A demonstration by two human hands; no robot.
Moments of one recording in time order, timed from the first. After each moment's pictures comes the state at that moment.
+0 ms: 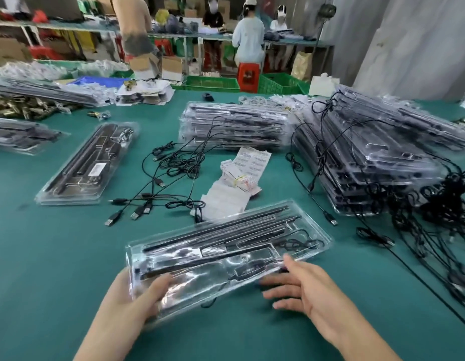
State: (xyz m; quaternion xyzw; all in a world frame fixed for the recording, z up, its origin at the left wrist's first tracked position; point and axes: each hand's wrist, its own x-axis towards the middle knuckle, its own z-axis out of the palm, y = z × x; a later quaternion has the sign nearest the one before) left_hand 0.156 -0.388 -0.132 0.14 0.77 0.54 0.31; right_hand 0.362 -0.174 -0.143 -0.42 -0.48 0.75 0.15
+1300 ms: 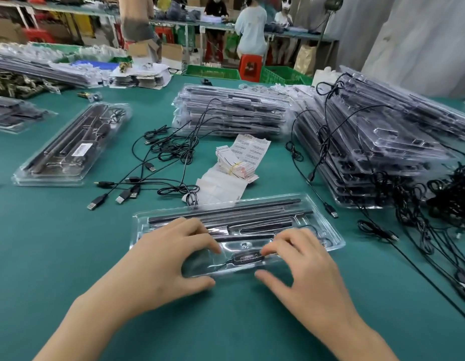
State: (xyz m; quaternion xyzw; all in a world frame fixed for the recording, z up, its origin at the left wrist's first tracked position) left_hand 0.142 -0.321 -0.127 0.67 0.72 0.18 0.07; right_hand 0.371 -0.171 -0.146 -0.23 -0.94 0.12 0.23
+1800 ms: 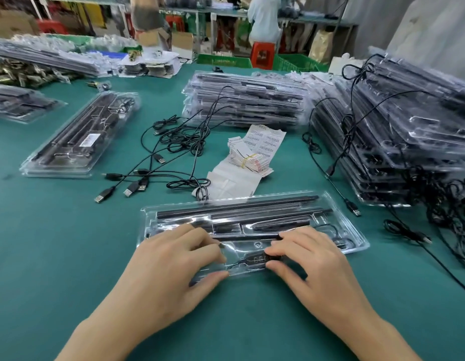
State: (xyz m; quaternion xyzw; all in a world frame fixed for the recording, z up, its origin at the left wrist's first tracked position) left_hand 0.153 -0.333 -0.134 0.66 0.73 0.19 -0.05; right_hand 0.355 -0.150 -0.168 -0.16 -0.94 0.12 0.27
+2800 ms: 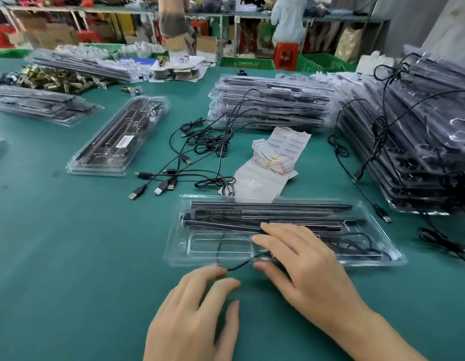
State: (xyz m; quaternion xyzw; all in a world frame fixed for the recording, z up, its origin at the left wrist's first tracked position) left_hand 0.219 -0.367 -0.175 0.48 0.79 0.34 -0.16; right_hand 0.315 -0.171 -0.166 -0.07 -0.95 0.09 0.28
